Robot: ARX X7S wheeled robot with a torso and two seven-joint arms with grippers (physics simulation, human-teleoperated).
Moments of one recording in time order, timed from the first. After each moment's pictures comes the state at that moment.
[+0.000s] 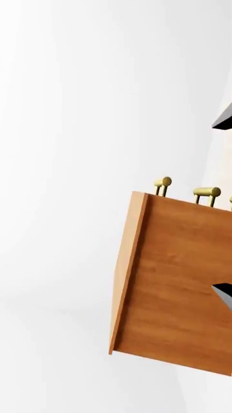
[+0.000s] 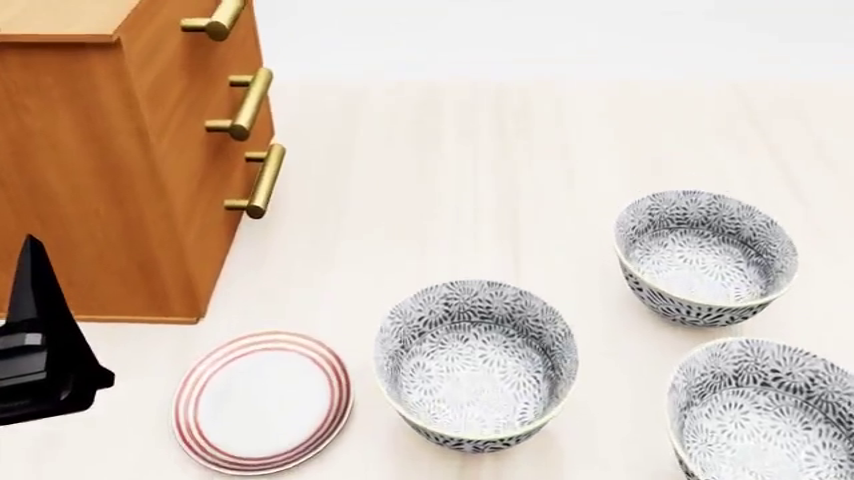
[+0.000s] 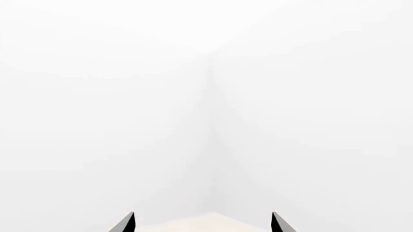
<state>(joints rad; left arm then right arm) -0.16 -0.15 0.00 0.76 -0.37 -0.51 -0.37 -0.57 0.12 0.41 -0.84 0.16 -0.15 0.40</state>
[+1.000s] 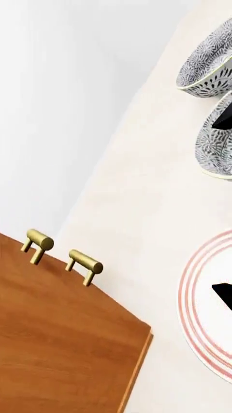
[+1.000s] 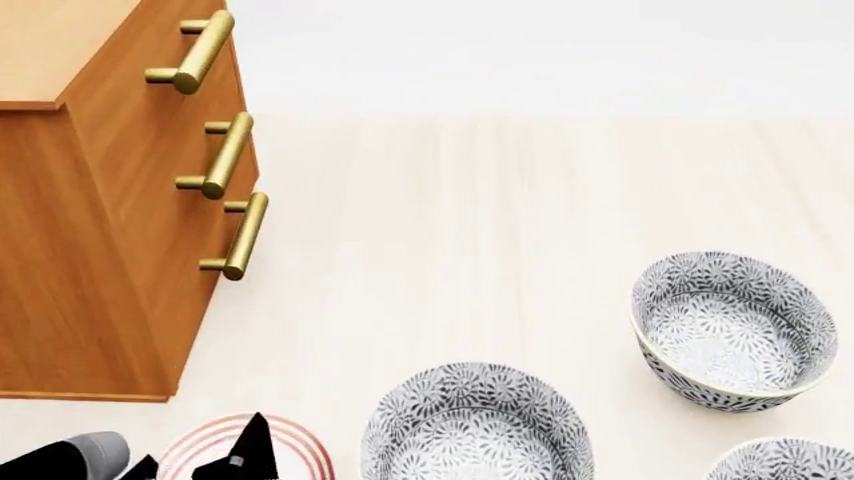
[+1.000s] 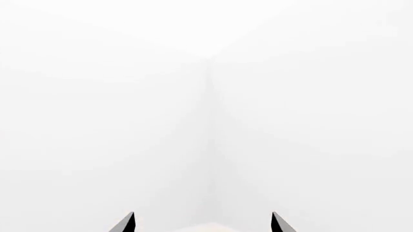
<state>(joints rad) -0.04 -0.03 0.16 0.74 -0.82 -0.72 -0.71 -0.57 0.14 0.37 -0.89 0.11 -0.13 0.48</state>
